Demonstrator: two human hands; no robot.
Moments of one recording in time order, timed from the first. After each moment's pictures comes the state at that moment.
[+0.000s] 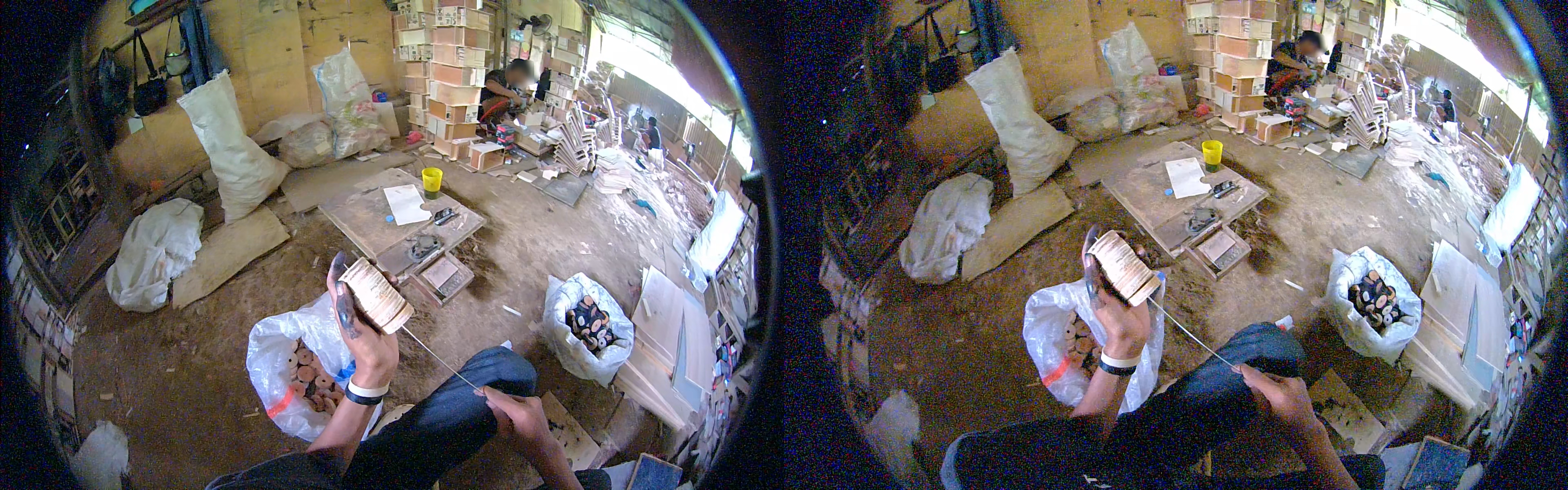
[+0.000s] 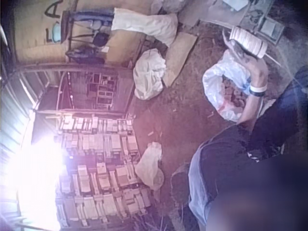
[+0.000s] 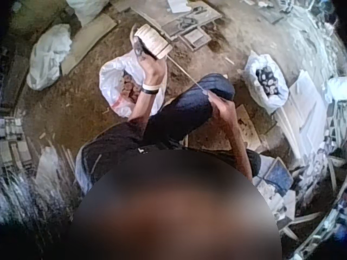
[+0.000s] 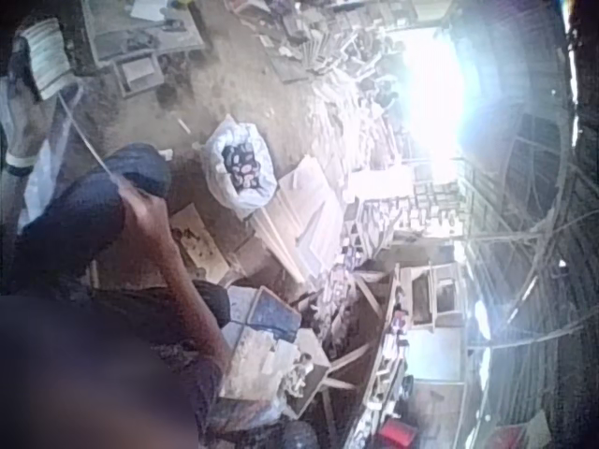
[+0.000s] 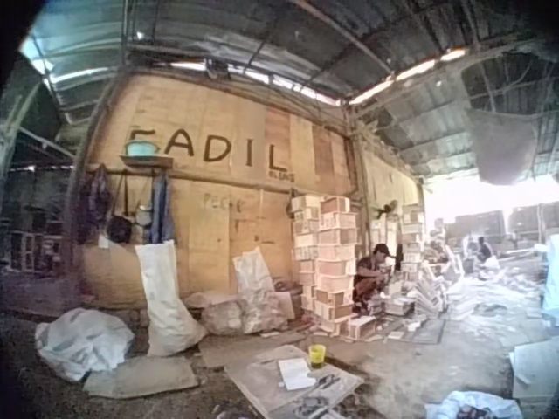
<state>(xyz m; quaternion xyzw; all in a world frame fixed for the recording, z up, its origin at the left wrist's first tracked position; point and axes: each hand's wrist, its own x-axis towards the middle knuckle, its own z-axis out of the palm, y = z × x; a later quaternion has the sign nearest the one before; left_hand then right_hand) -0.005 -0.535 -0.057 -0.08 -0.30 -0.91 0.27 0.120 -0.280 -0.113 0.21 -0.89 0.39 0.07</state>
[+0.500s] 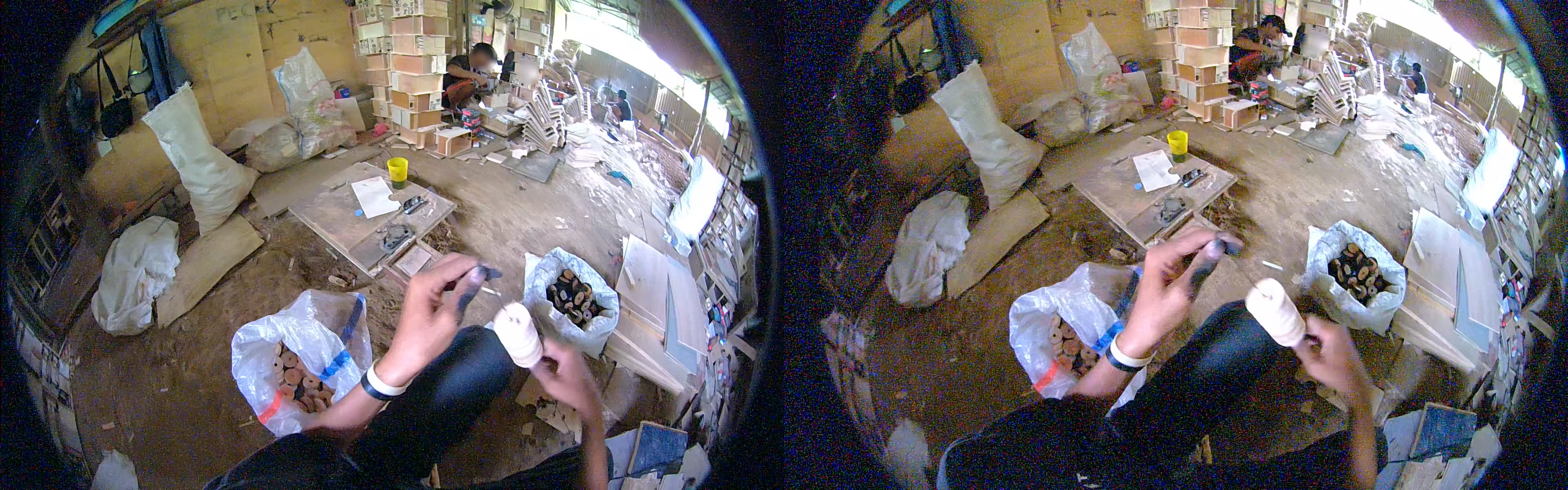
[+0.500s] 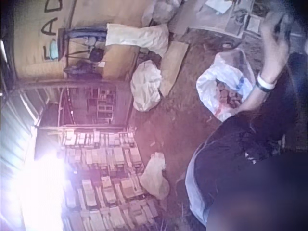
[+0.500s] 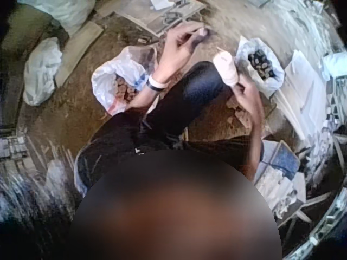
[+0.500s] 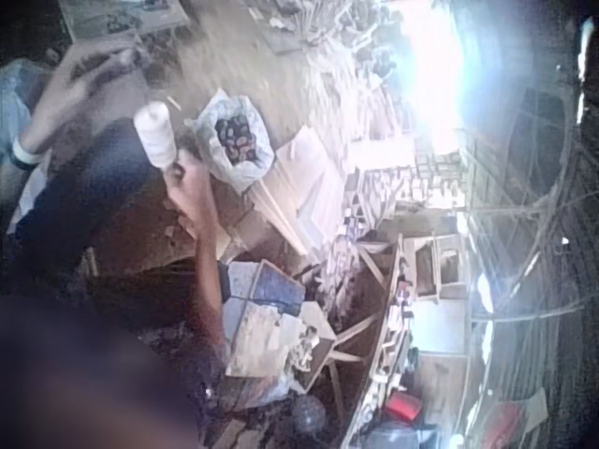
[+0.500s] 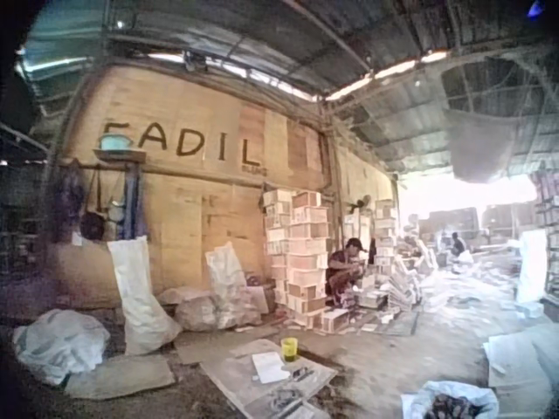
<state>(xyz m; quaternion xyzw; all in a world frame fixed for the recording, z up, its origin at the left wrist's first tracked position) 0.006 -0.465 -0.006 -0.32 -0.63 -0.71 0.10 0.113 -0.194 -0.074 0.10 -0.92 0.37 0.05</state>
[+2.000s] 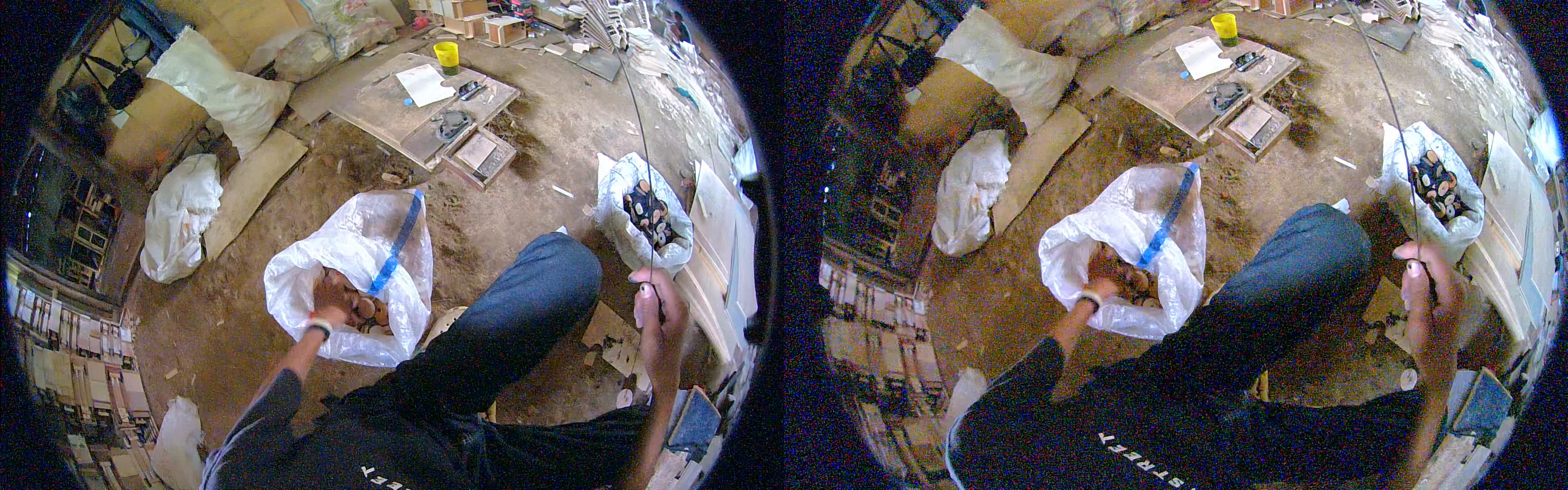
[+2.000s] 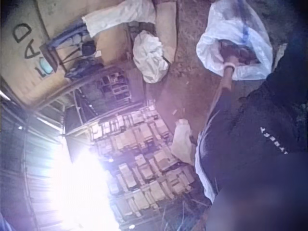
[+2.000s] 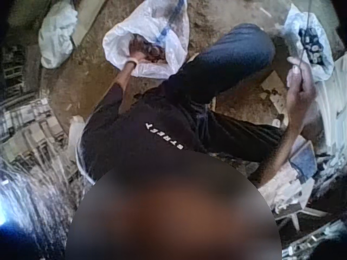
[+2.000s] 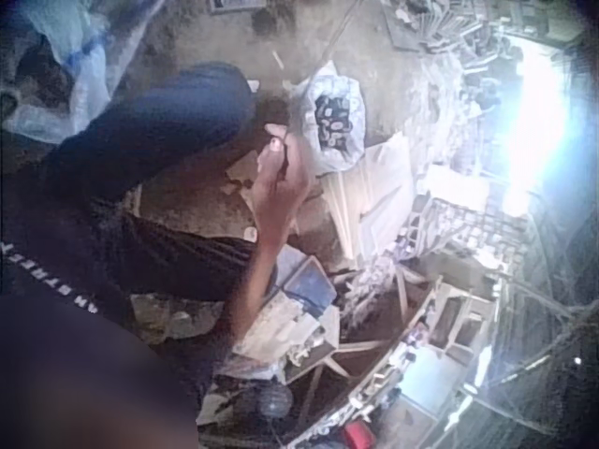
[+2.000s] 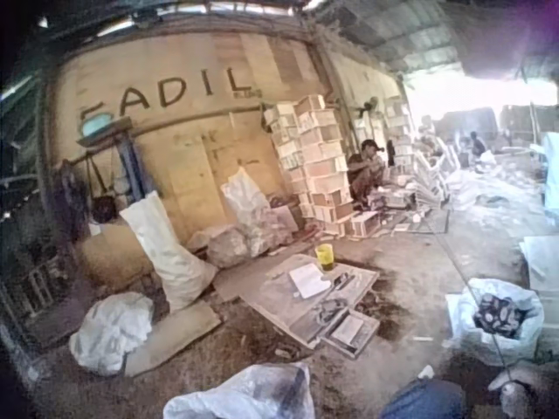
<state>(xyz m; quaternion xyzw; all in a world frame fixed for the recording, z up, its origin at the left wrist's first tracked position) 0.012 -0.806 -0.357 -0.03 -1.00 0.06 -0.06 0.139 -0.227 -0.055 -0.06 -0.89 0.43 0.15</state>
